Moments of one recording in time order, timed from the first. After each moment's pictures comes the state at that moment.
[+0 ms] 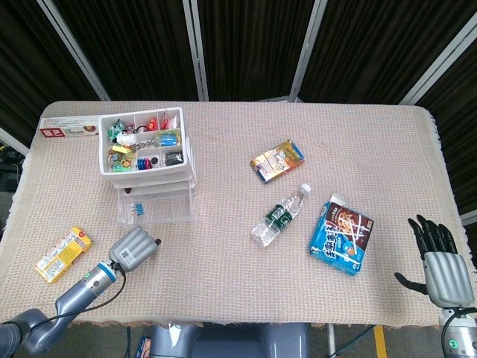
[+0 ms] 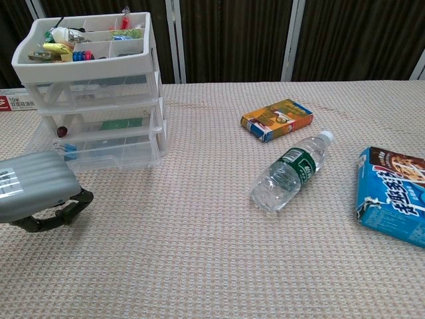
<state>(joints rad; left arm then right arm) -0.56 -1.45 0.09 -1.38 1.63 1.00 0.61 0.05 -1.12 0.06 -1.69 -1.48 1.49 -0.09</state>
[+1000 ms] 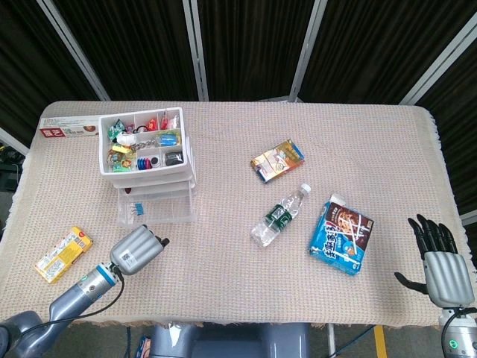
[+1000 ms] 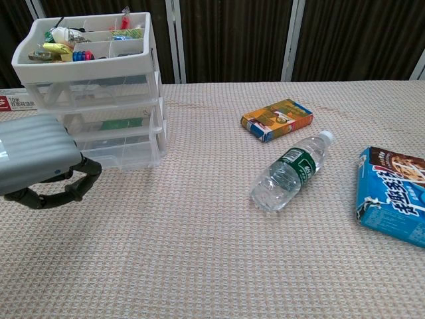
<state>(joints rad) -0.58 -1.34 0.05 -1.57 1.70 1.08 0.61 0.05 -1.12 0.06 -1.68 -1.49 1.49 -0.09</state>
